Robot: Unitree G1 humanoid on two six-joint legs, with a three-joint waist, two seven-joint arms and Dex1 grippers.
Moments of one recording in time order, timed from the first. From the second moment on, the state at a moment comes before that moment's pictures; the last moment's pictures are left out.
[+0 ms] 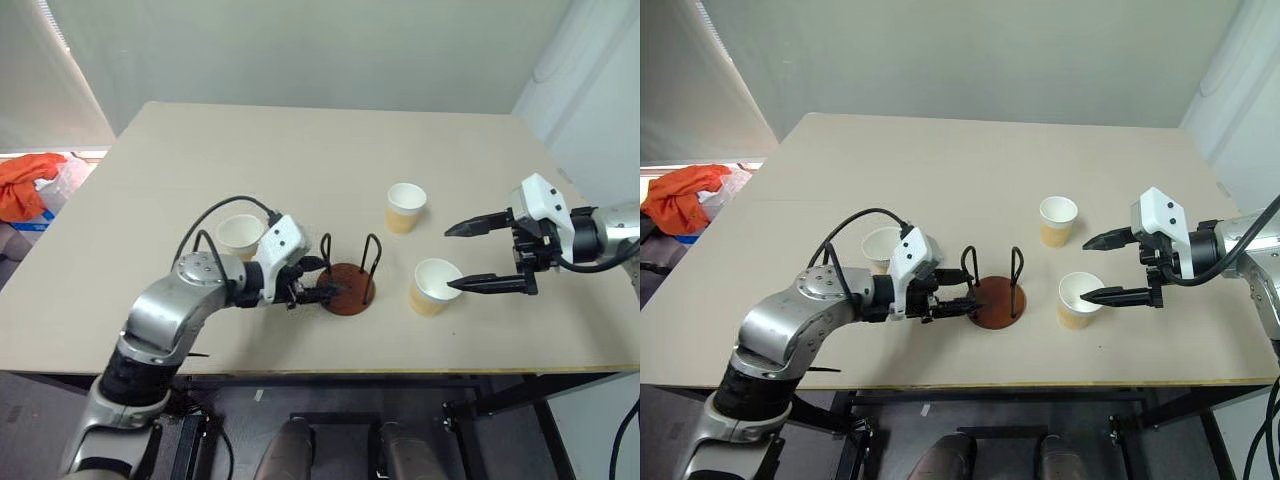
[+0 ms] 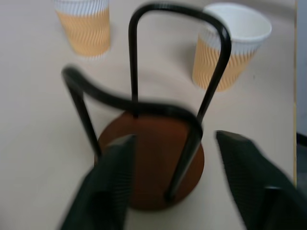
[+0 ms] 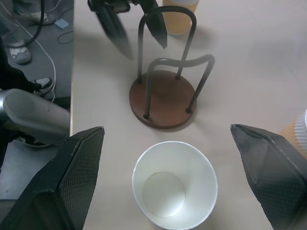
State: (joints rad) left arm -0.49 0.65 -0.13 -0.37 -0.43 0.94 -0.86; right arm -0.57 -1.02 0.01 -0.16 0.48 0.55 1.38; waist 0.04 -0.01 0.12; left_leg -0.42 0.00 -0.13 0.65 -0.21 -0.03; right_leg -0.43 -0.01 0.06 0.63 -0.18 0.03
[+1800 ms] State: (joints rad) left arm -0.61 1.02 0.05 -0.33 -0.55 0.70 -1.15; right arm -1.17 -0.83 0.23 -0.04 0.27 0.27 1.58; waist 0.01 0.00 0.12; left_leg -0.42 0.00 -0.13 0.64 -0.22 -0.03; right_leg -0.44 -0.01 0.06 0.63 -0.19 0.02
